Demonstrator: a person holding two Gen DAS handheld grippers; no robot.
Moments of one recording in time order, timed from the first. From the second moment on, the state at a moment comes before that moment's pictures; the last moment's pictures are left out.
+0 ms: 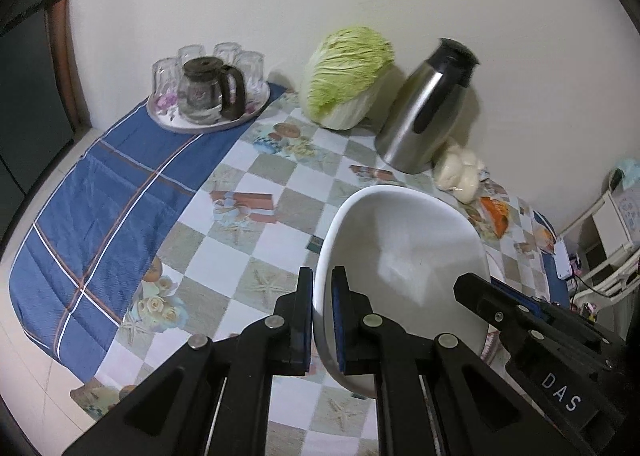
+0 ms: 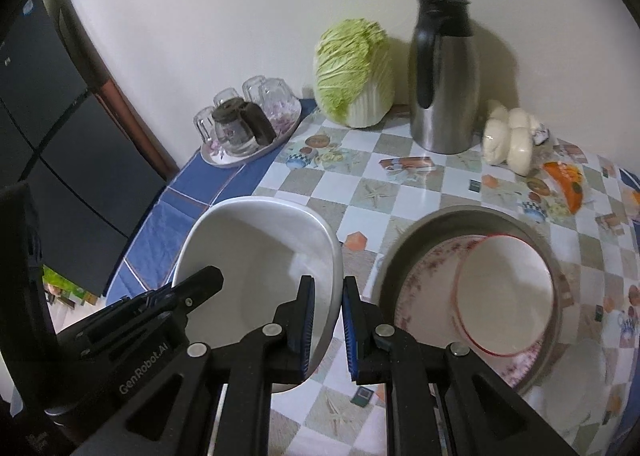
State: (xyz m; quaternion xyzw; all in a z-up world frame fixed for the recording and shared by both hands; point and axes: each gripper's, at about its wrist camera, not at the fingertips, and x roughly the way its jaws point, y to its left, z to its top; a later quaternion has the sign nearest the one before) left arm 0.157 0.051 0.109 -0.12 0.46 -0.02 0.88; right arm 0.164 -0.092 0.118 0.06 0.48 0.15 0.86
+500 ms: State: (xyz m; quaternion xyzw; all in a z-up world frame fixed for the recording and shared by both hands) left arm 0.141 -0.057 0.134 -0.07 0.45 -0.05 0.89; right arm 0.130 -0.203 0.138 0.12 0.45 0.12 0.88
